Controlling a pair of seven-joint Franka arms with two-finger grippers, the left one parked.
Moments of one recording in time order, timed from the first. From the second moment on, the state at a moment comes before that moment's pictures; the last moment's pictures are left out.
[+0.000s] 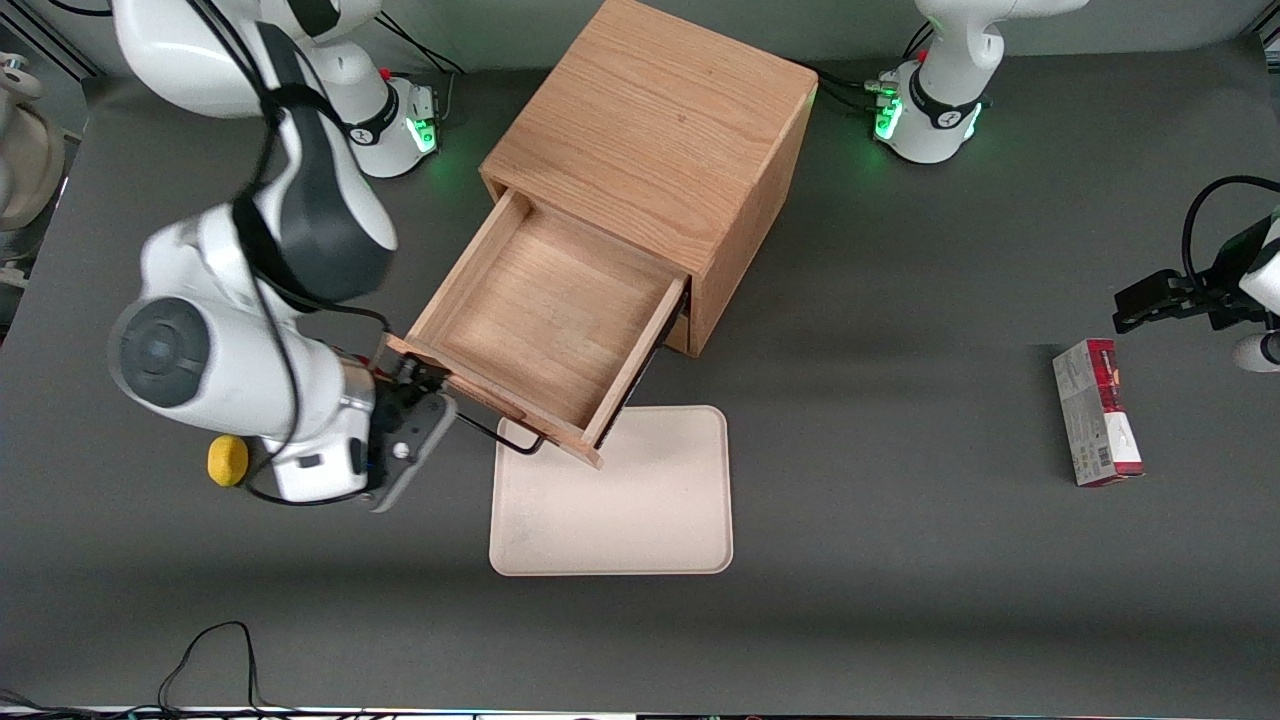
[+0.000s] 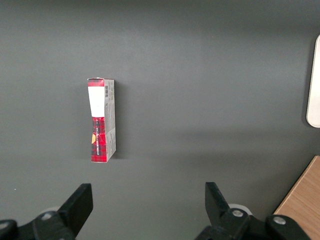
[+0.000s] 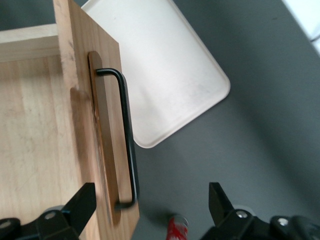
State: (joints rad) arm 0.39 0.61 -0.13 -0.99 0.19 1.55 -0.65
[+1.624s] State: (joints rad) arm 0.01 0.06 -0.07 -1.50 0.03 1.56 -0.06
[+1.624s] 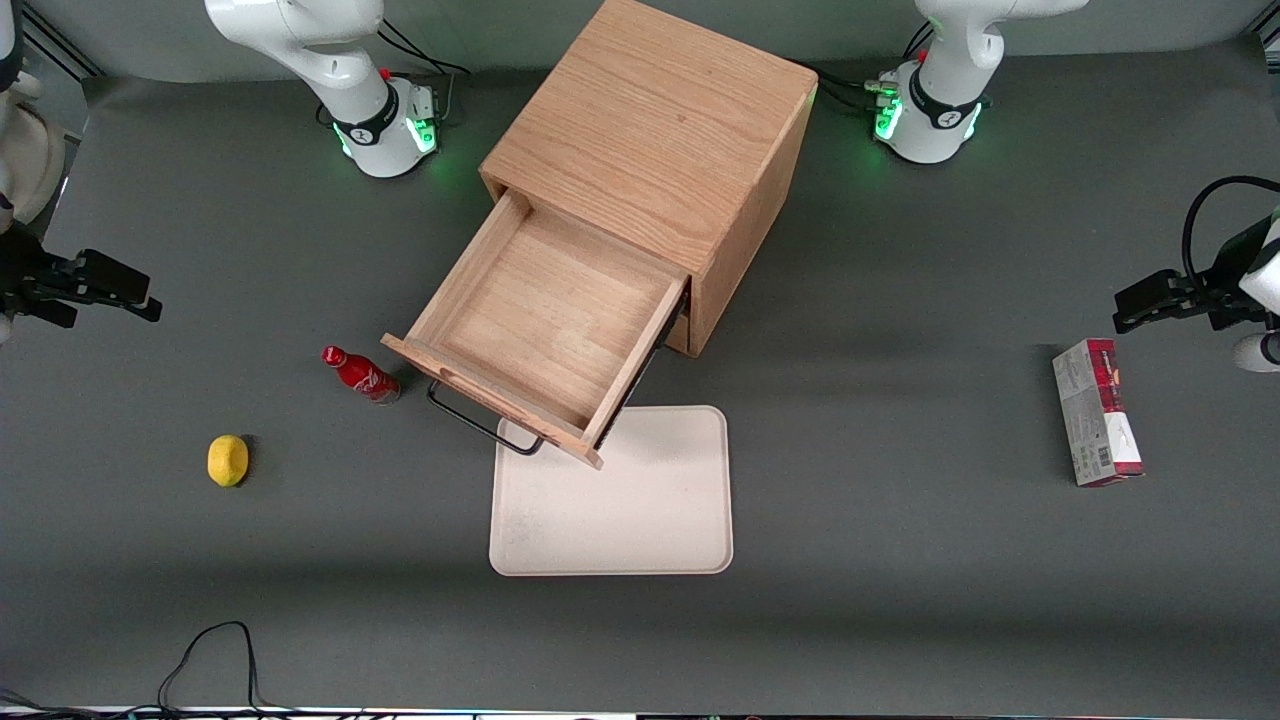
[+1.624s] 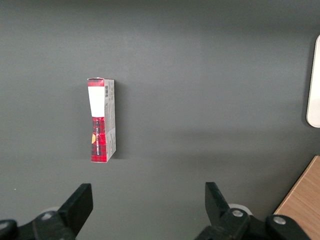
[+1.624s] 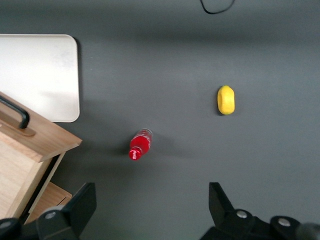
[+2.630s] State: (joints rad) arm -0.01 0.07 -0.07 -1.51 0.02 1.53 -0.06
